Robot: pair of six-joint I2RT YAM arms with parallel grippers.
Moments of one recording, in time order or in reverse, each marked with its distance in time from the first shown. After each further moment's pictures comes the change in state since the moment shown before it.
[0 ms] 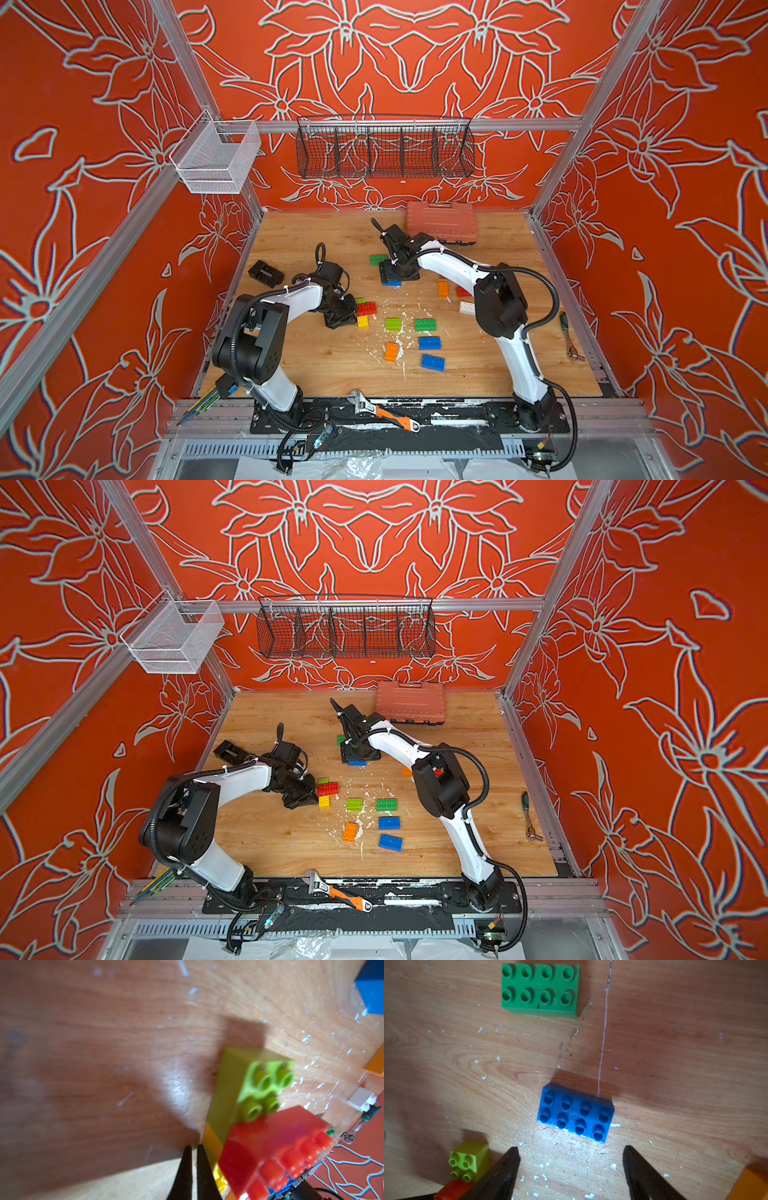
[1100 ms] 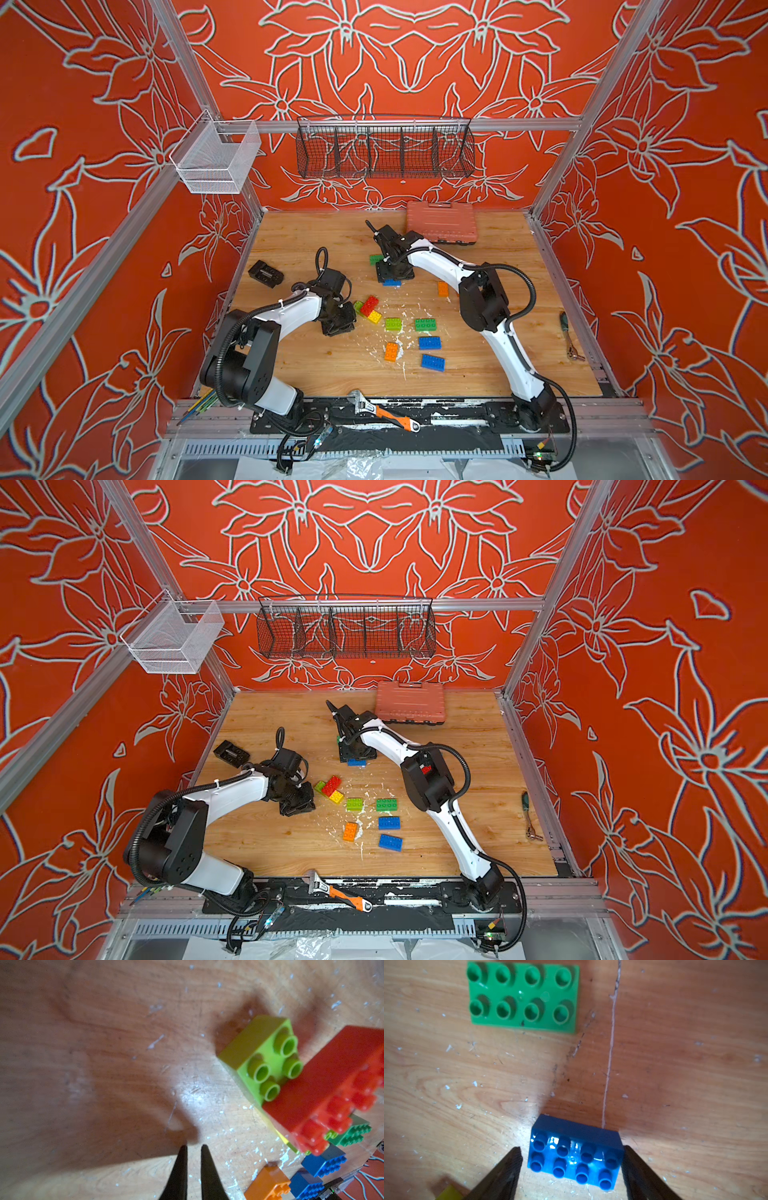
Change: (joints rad) left arm -0.048 -0.131 -0.083 -0.045 -0.122 -0.019; right arm 0.001 0.179 0.222 -0.107 0.032 0.001
